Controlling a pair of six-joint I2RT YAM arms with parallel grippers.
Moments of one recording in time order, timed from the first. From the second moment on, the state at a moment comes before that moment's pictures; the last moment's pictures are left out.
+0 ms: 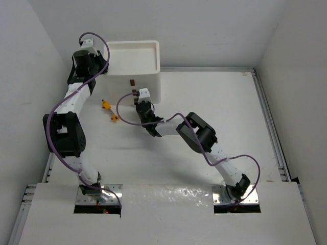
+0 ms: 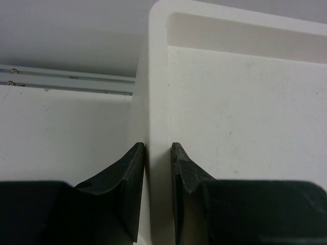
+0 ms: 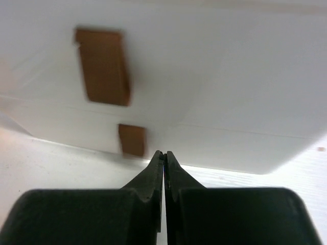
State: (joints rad) left arm 0.07 1.78 1.49 0.01 0.16 -0.20; right arm 0.88 2.51 1.65 0.66 0.68 0.13
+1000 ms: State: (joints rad) left arm 0.07 1.79 1.50 0.00 0.16 -0.21; right arm 0.89 2.52 1.76 0.51 0.69 0.29
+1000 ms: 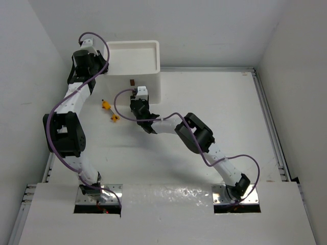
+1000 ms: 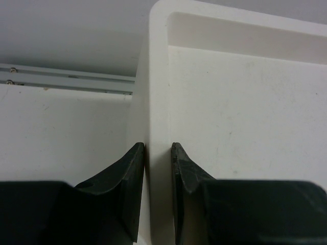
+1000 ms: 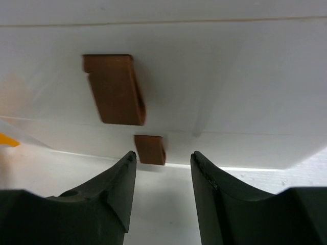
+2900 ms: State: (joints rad) left arm 0.07 1.80 1.51 0.01 0.17 -0.21; right arm 0.87 2.55 1.66 0.77 0.61 0.15
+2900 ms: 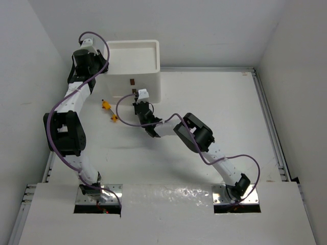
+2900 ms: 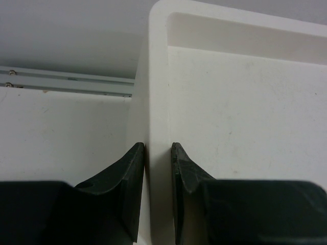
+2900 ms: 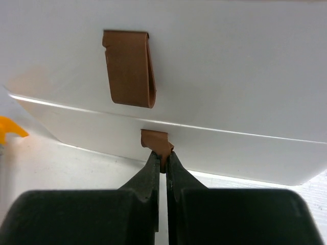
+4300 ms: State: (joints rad) left arm 0.07 1.80 1.52 -0.02 0.20 -0.22; right arm 1.02 2.13 0.88 1.24 0.51 0.15
